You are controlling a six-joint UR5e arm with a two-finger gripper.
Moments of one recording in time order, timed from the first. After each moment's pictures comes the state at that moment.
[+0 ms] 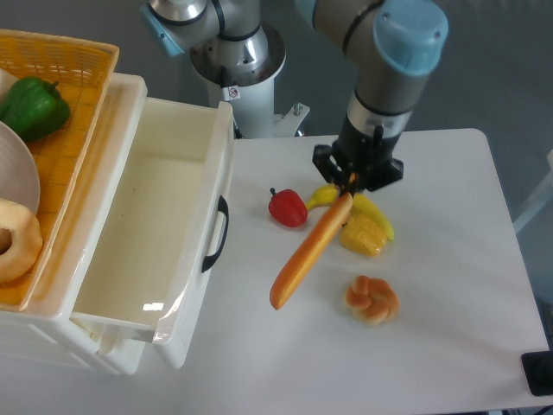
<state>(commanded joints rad) 2.62 -1.69 -1.45 -1.59 1.43 0.66</state>
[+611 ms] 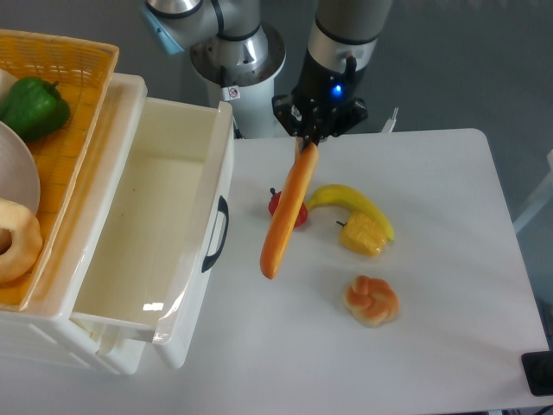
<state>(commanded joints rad) 2.60 -1.60 -1.46 -1.63 1.32 0.36</state>
